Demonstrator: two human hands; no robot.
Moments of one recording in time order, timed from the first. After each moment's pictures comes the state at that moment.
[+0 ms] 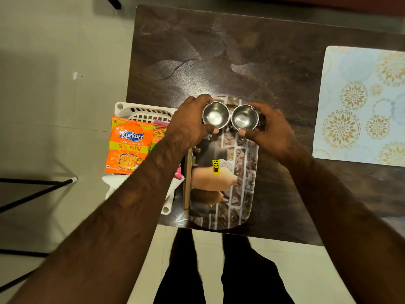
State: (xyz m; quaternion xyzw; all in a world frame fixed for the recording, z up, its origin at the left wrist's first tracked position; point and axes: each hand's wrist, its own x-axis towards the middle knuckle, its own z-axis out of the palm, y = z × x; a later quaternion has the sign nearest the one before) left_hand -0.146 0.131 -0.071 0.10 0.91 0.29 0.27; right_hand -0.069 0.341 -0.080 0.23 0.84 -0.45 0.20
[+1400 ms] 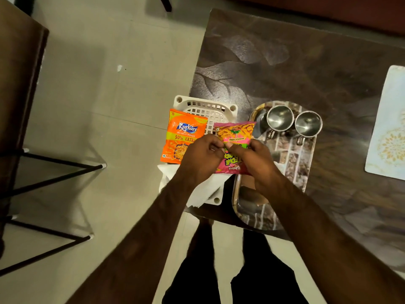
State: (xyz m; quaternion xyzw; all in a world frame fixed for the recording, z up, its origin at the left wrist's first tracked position) left_hand -0.075 -0.007 -0.058 -0.08 0.84 0.45 0.30; right_hand -0.050 0.142 -0.075 0.40 0.59 -0.67 0.21
